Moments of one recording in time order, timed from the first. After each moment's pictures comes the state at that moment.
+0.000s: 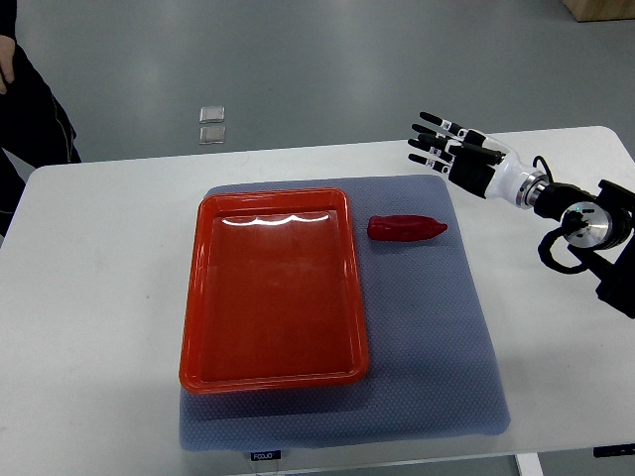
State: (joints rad) left arm -0.02 0.00 0.07 -0.17 0.12 0.02 0.02; right arm 0.82 -0.32 0.56 0.61 0.07 0.48 0.05
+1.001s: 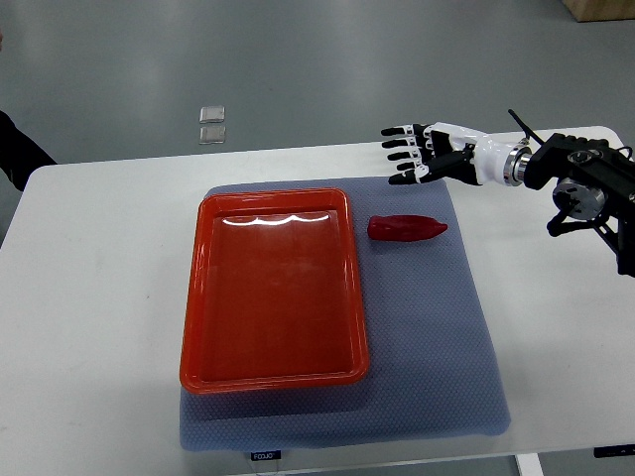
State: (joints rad) left arm -0.02 0.00 0.07 -0.17 0.12 0.02 0.02; right arm 0.94 -0.34 0.55 0.67 -0.79 0.50 0.08
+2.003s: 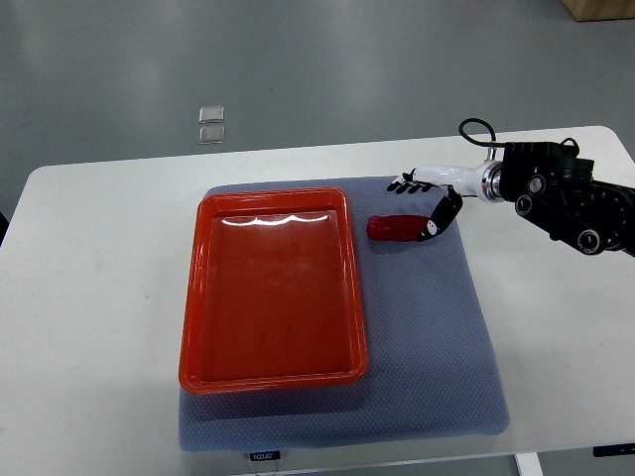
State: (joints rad) left arm -0.02 0.00 0.07 -0.17 0.12 0.02 0.02; right arm 1.02 -0.31 0.27 0.71 -1.32 0.31 0.10
